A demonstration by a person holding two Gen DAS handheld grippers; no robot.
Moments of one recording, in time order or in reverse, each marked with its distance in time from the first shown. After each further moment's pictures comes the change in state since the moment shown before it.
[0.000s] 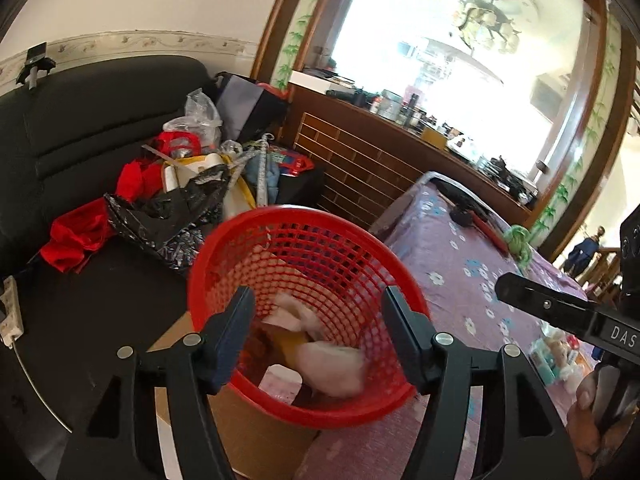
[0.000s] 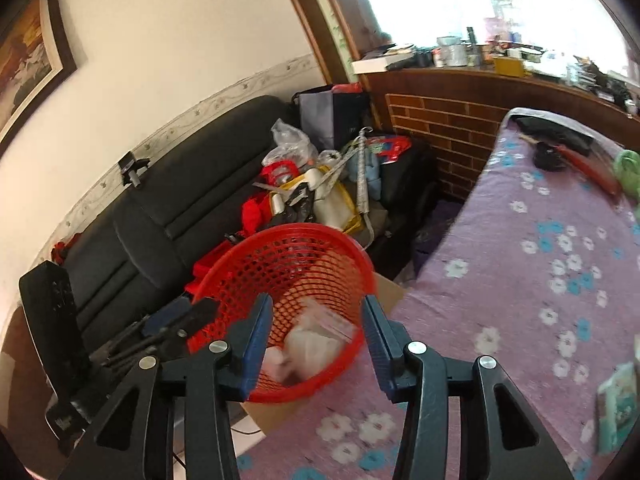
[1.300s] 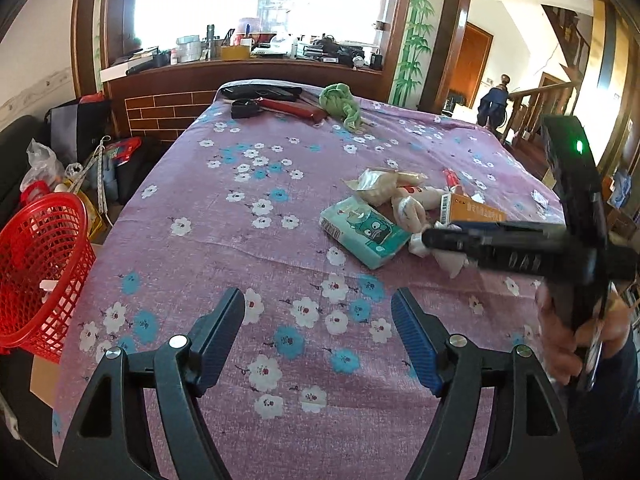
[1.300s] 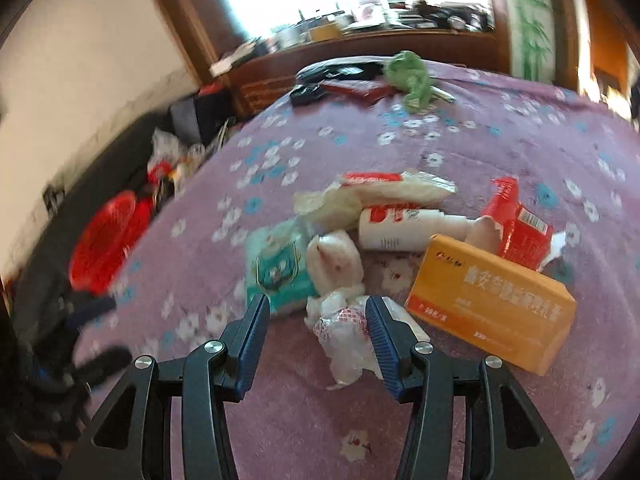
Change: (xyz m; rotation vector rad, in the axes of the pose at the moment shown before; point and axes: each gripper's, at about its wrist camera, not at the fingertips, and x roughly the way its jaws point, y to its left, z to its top) left arm 0.012 -0.274 -0.120 0.454 0.238 -0.249; right arm -0.157 -0.229 -0.112 0.142 0.080 -0.315
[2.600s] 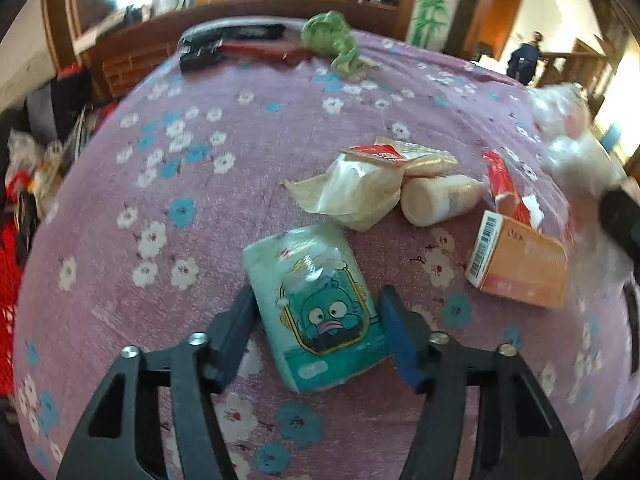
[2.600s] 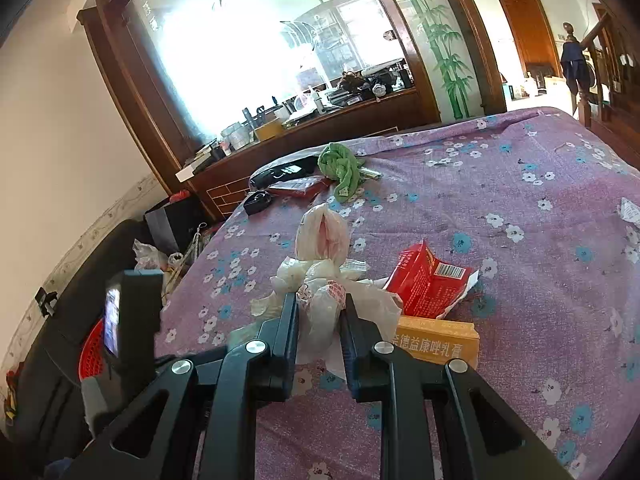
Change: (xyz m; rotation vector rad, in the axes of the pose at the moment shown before) left arm 0.139 -0.055 0.061 0.007 0.221 0.075; right arm -0.066 -0.053 0.006 0.276 -0.331 -0.004
